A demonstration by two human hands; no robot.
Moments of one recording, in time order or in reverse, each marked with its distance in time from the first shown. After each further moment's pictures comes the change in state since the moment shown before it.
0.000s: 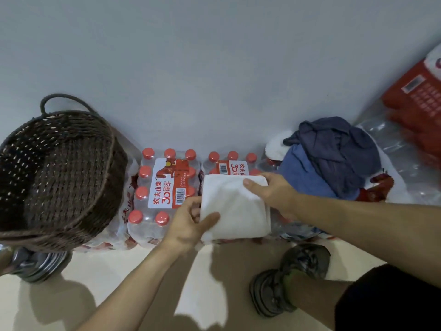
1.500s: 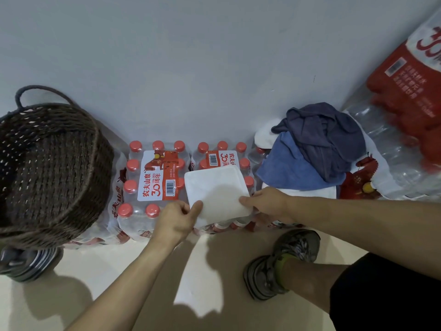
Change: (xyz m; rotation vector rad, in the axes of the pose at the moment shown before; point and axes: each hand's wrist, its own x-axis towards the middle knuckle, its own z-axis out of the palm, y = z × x) left_hand 0.007 -0.012 -0.002 0.590 0.180 -0.019; right_hand -0.013 0.036 -0.004 -0.184 -0.147 0.422
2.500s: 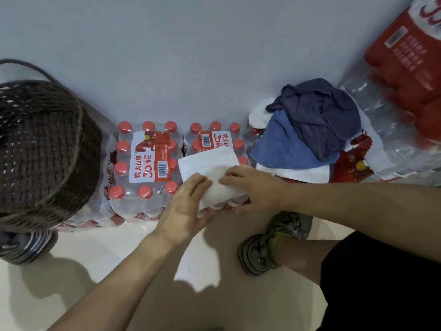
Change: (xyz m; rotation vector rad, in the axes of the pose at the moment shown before) left_hand -0.009 -0.025 0.029 0.340 -0.038 0.758; right_hand -0.002 0.014 0.000 -1.039 0.067 -0.903
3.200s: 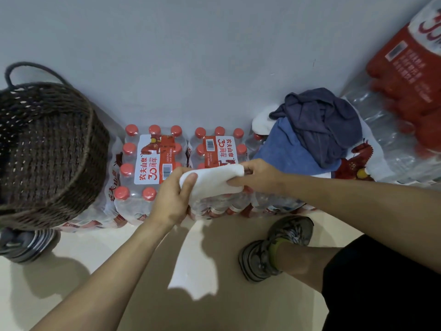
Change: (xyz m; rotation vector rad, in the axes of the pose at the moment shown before) left_hand 0.021 0.000 -0.036 -0.373 0.192 -0.395; right_hand 0.021 0.002 -0.022 0.797 0.106 0.379
